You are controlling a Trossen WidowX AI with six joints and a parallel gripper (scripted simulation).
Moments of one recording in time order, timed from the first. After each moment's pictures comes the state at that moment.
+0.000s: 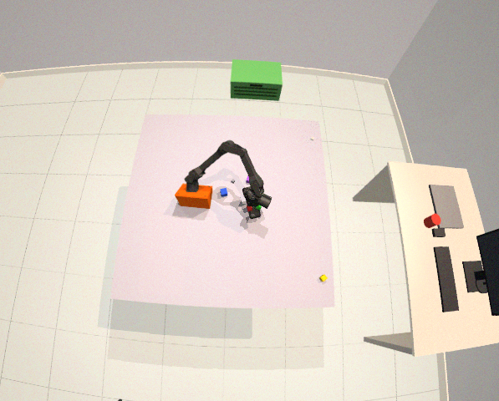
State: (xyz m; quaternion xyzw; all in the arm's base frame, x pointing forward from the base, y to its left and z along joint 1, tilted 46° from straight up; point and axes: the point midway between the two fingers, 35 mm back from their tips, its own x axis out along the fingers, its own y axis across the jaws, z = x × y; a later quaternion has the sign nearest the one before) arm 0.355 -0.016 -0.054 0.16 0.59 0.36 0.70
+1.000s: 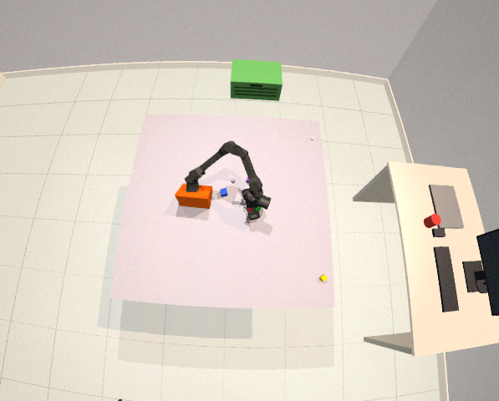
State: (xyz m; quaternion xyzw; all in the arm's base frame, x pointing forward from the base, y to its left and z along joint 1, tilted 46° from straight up) arm 0.354 0.002 -0.072 0.16 0.59 0.37 0.70
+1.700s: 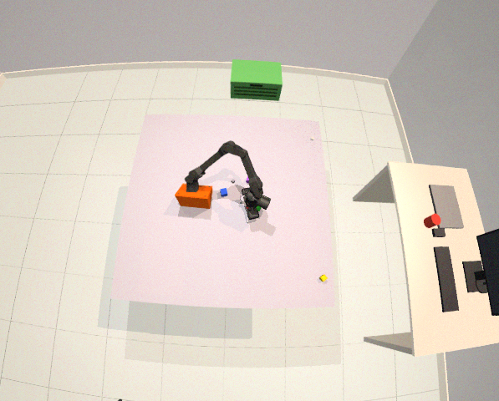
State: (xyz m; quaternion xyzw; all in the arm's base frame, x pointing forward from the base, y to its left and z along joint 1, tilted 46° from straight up) arm 0.350 -0.004 -0.065 0.17 0.59 0.37 0.70
